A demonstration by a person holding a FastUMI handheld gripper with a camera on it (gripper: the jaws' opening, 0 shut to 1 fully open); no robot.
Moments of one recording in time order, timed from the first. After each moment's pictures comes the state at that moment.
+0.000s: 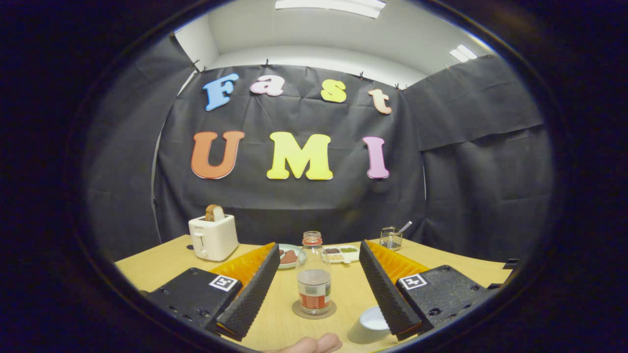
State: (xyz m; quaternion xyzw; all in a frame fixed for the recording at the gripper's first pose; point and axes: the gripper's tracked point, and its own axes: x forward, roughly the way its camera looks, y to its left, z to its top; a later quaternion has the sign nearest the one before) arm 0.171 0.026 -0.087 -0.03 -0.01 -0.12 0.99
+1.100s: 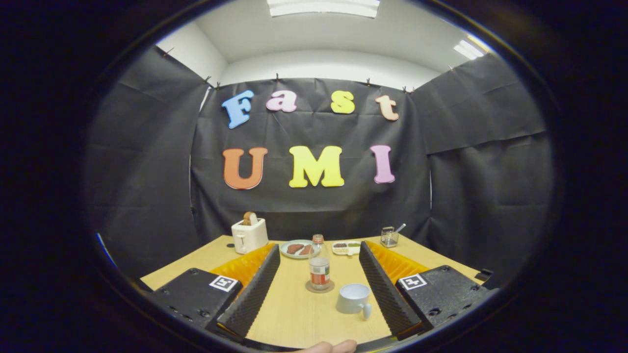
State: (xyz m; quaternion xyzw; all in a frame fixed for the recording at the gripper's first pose) arm 0.002 0.043 0.003 -0.01 0.01 -0.06 1.00
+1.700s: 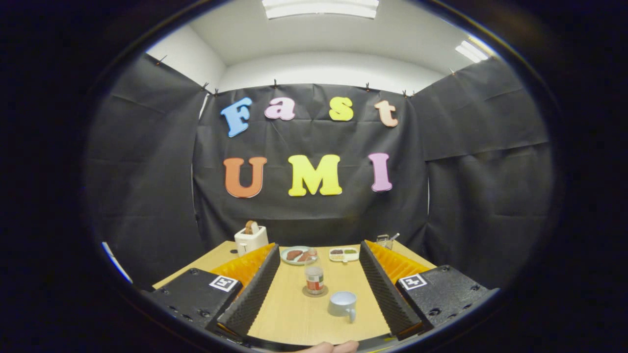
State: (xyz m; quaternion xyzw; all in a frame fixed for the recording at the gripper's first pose) arm -0.019 0.023 0.076 -0.01 0.02 -0.06 1.00
